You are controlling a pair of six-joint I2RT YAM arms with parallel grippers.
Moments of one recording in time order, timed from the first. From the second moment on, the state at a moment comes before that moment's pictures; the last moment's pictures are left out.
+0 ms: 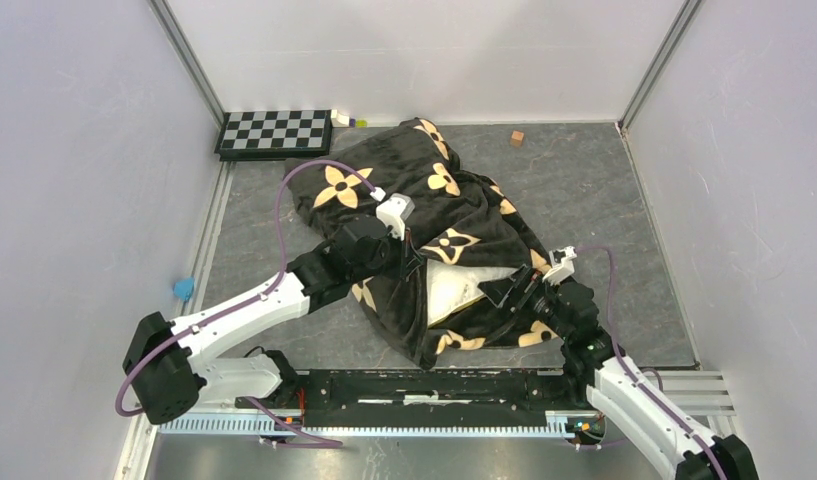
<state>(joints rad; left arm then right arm) -0.86 1.17 0.85 -0.18 -0.02 -0.43 0.43 0.53 0.03 0.21 -0.21 0.86</state>
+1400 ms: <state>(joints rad) -0.76 1.10 0.68 -0.12 -0.10 -0.60 0.46 0.89 0.30 0.16 -0.03 0.91</state>
